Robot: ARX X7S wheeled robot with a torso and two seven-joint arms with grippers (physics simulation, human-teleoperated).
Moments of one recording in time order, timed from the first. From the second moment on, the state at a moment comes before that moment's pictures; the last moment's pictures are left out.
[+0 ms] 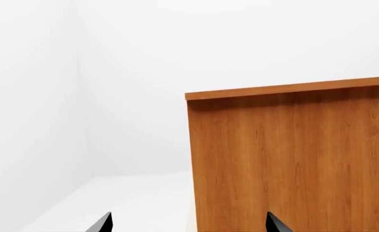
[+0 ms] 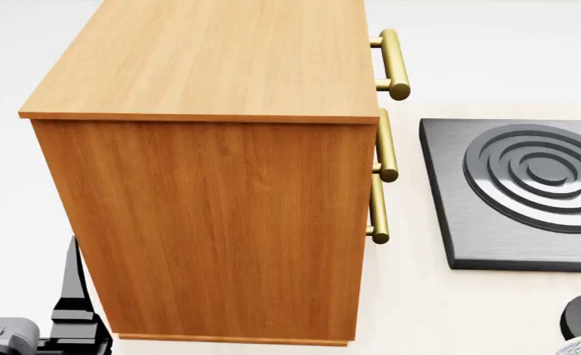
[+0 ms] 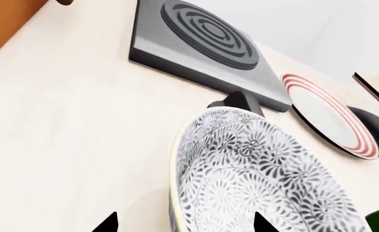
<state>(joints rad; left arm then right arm) -0.11 -0.36 0.28 0.66 -0.23 -0.44 -0.48 -0.25 0.78 -0.14 -0.59 0.55 0.67 0.65</state>
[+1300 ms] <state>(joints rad) -0.11 -0.37 0.29 0.64 -0.24 -0.41 -0.50 0.11 0.82 -0.02 -0.86 0.95 0.99 0.82</state>
